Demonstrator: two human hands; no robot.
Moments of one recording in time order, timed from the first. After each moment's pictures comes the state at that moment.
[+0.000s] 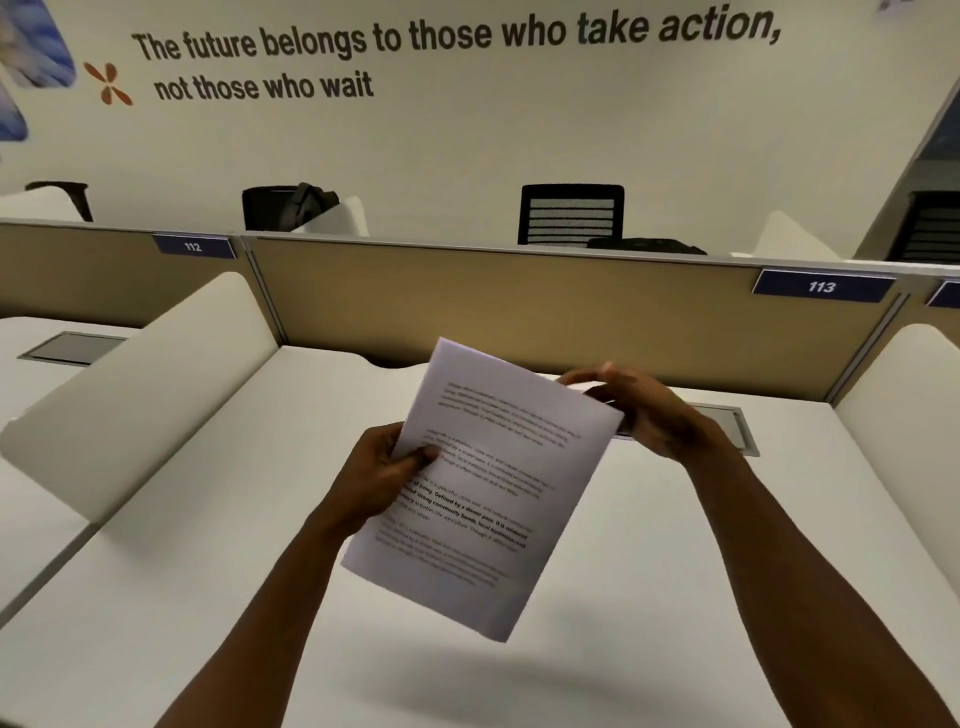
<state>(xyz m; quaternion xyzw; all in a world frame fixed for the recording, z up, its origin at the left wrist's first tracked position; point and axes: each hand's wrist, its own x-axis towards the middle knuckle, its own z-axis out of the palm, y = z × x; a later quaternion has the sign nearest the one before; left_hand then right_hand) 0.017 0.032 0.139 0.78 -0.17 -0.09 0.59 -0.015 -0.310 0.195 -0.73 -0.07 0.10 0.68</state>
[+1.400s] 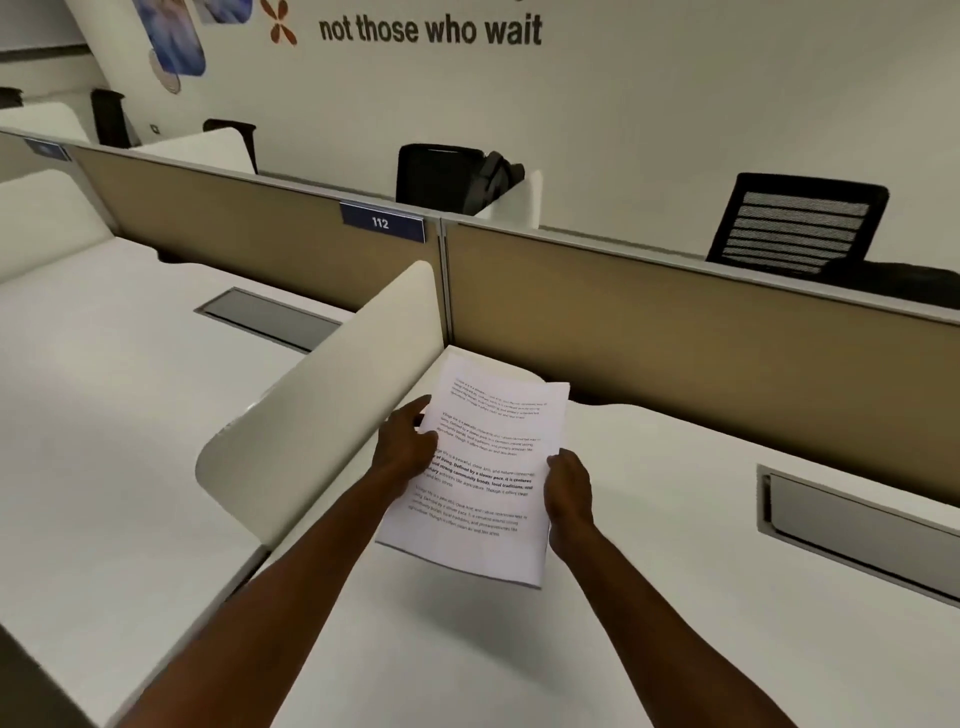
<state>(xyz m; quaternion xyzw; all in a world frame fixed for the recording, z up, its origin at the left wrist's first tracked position) 0.279 0.302 0.084 0.86 0.14 0.00 0.50 0.242 0.099 0.046 -0.67 0.26 0.03 0.70</state>
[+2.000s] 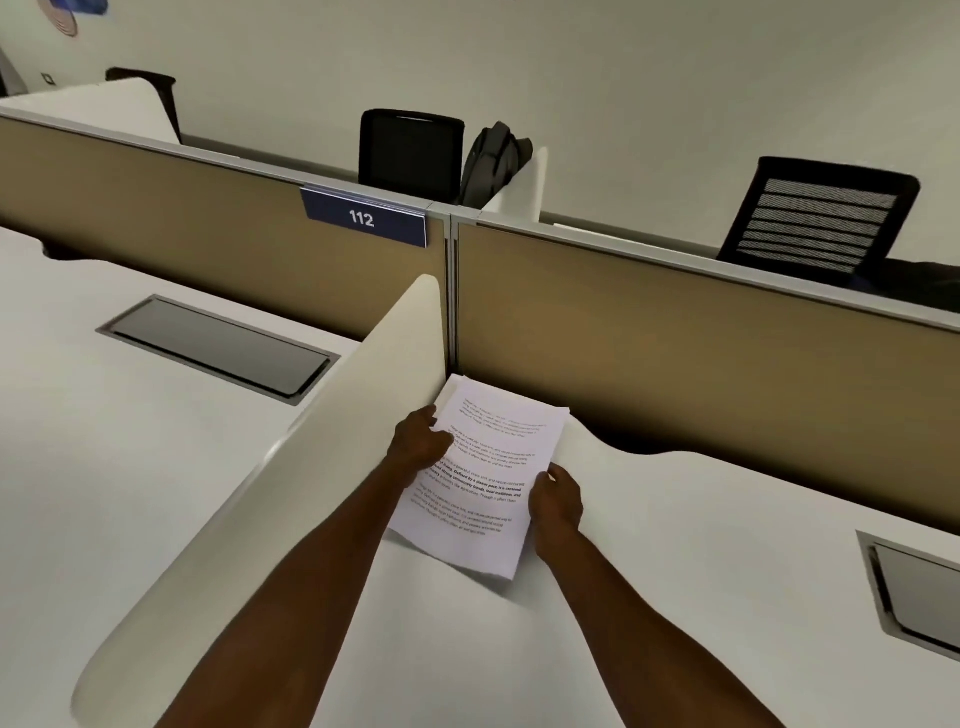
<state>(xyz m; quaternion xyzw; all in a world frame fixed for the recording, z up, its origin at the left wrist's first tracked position) 0.520 0.365 -0.014 0.86 0.11 -0.15 0.47 0.444 0.188 -0.046 -0.72 0.37 0.00 0.59</state>
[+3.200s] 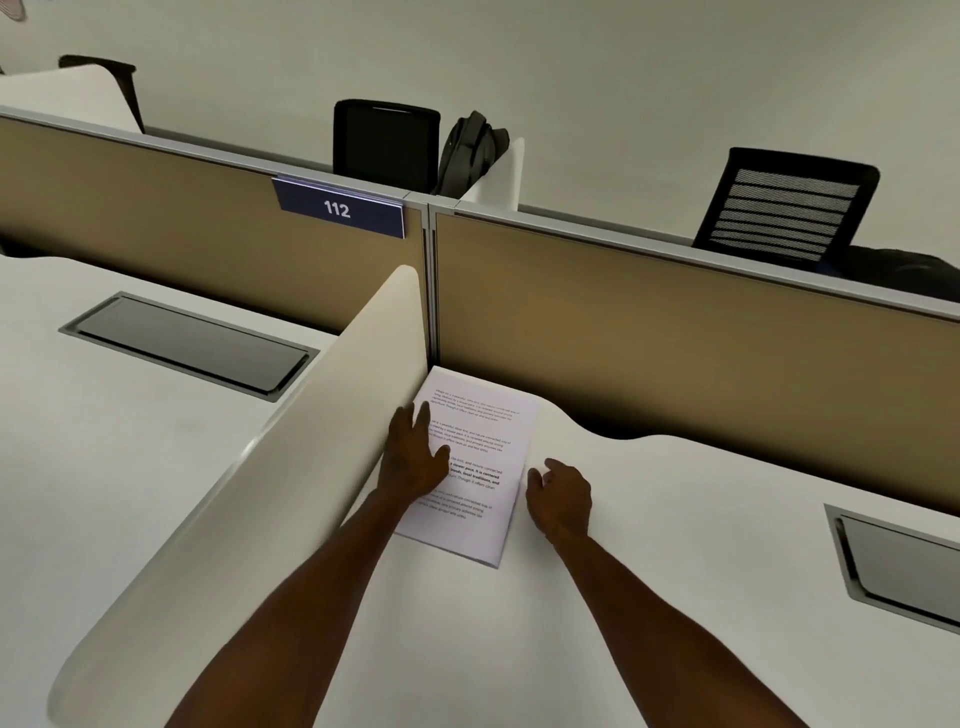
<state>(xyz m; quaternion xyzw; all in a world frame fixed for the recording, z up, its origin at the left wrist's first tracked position) 0.495 0.354 -0.054 0.95 -0.02 -0.05 0.32 0.430 0.155 -0.059 -0.89 0.25 -0.01 0.38</state>
